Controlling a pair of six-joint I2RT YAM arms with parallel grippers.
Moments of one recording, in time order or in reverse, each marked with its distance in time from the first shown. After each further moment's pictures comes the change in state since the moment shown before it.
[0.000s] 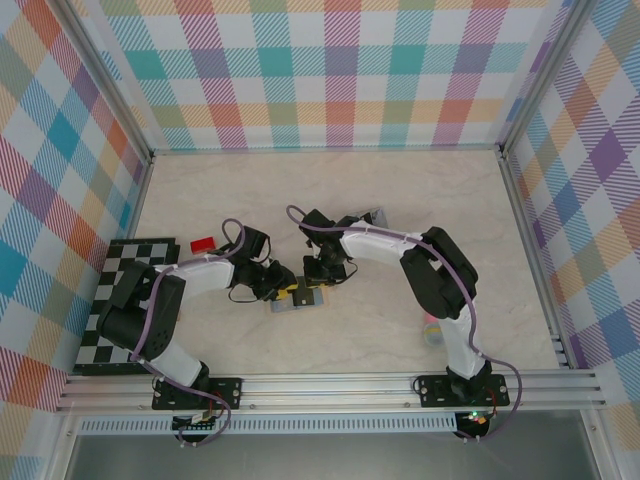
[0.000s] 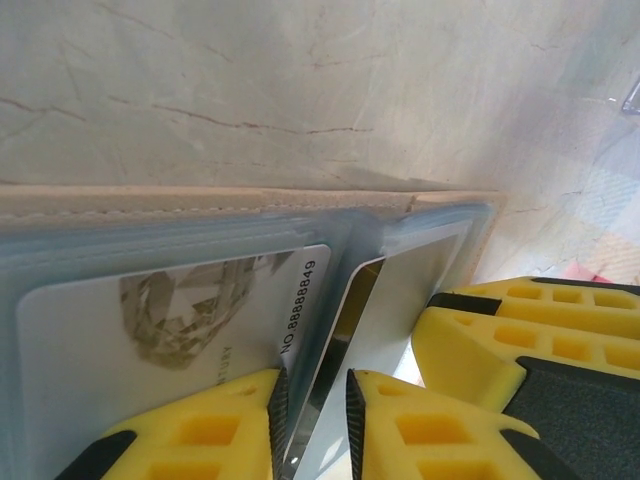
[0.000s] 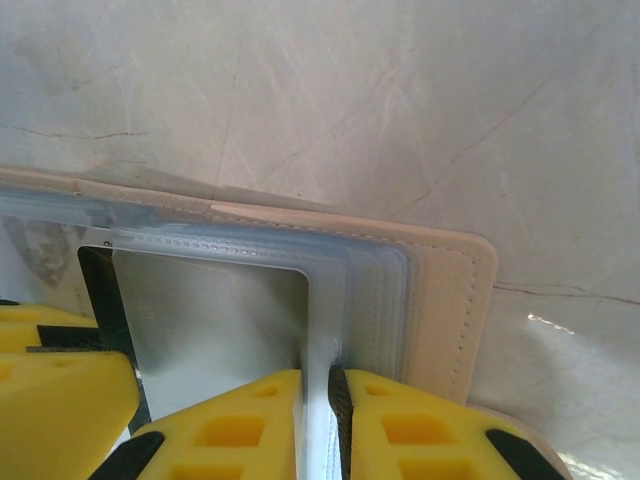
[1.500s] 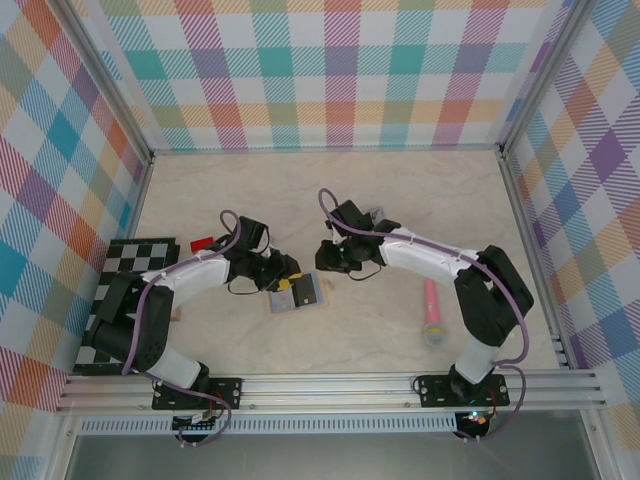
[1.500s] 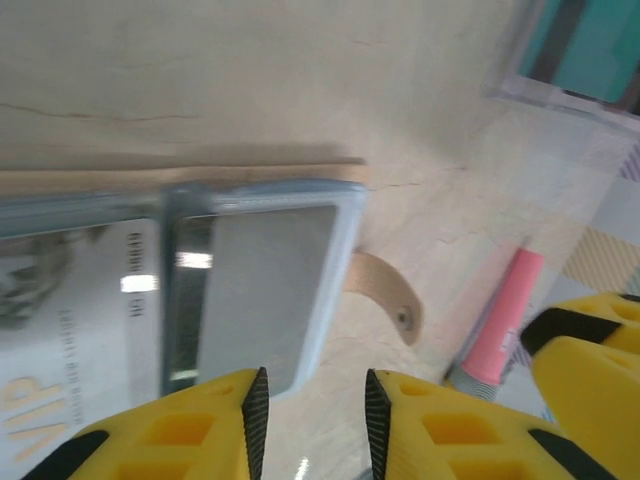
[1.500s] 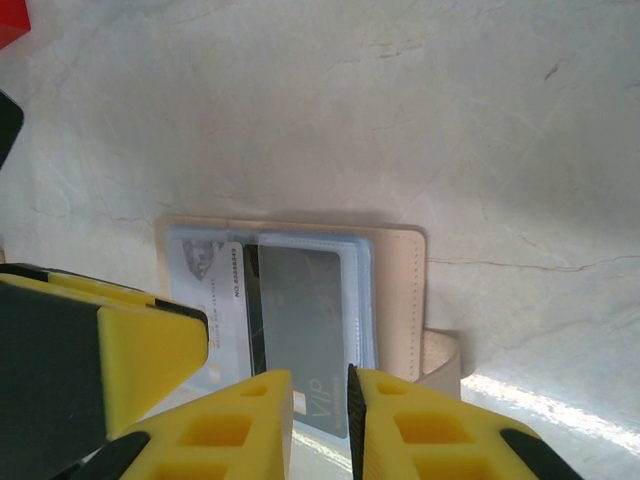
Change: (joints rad) left arm -0.007 -0.075 0.068 -0.081 0.012 -0.005; right arm -0.060 -0.332 -0.260 0.246 0.025 0.050
